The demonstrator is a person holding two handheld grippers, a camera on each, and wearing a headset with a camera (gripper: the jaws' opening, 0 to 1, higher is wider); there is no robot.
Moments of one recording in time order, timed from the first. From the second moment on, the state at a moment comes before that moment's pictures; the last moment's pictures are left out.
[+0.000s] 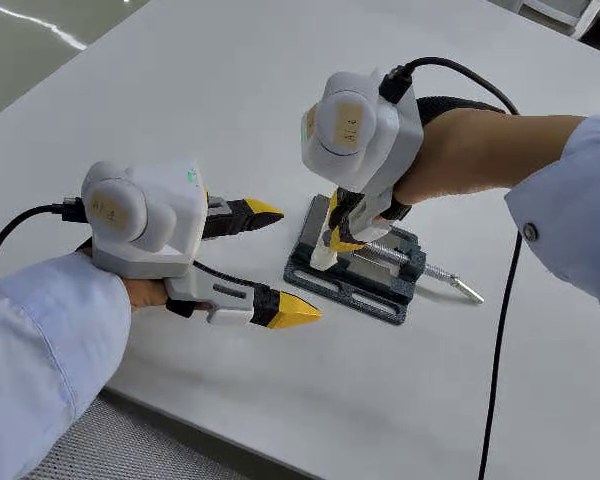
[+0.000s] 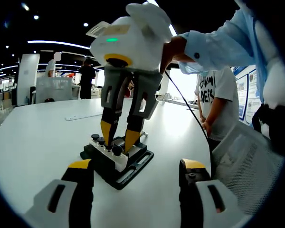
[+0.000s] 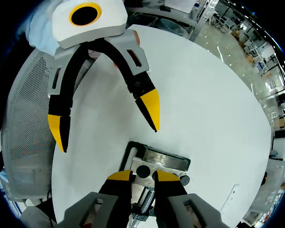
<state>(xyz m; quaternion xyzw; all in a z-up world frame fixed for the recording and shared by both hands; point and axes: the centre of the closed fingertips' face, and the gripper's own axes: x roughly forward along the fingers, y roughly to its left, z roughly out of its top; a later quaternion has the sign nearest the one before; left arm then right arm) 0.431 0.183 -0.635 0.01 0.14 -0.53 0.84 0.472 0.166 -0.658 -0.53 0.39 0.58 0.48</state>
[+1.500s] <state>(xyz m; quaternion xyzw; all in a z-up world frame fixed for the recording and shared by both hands) 0.432 0.183 -0.634 0.00 0.14 -0.53 0.84 0.473 0.166 -0.659 -0.49 0.41 0.56 0.52</state>
